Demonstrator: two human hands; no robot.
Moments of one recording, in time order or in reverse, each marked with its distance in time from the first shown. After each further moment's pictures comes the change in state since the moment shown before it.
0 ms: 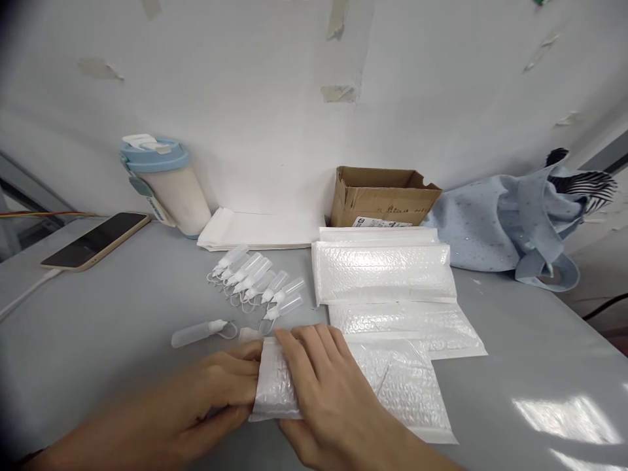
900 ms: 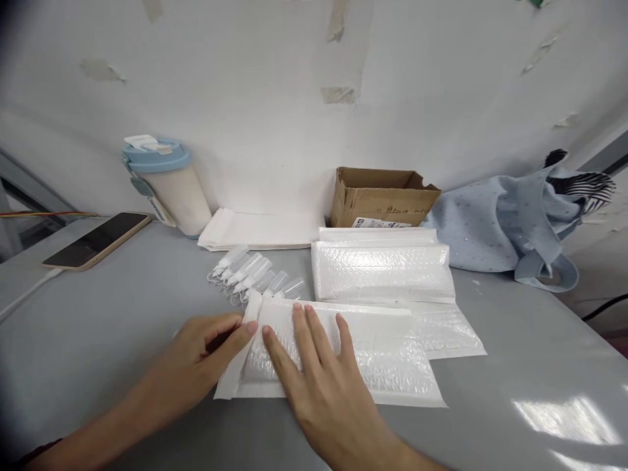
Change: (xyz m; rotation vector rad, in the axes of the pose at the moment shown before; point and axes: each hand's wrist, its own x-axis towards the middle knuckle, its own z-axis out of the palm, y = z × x) left_hand 0.008 -0.014 0.003 0.003 0.472 -0.513; right_hand -0.002 -0.002 0.012 -0.590 0.048 -0.071
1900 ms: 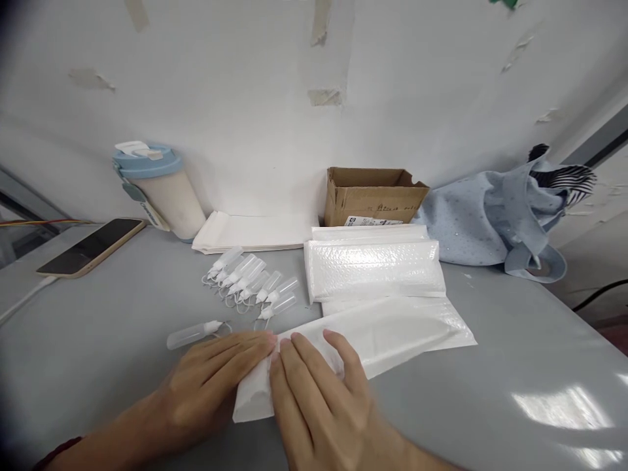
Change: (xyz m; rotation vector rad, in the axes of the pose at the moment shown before) left_hand -0.003 -0.015 0.017 0.390 0.367 1.100; right_hand -0.006 0.006 -0.029 0.219 0.294 0.000
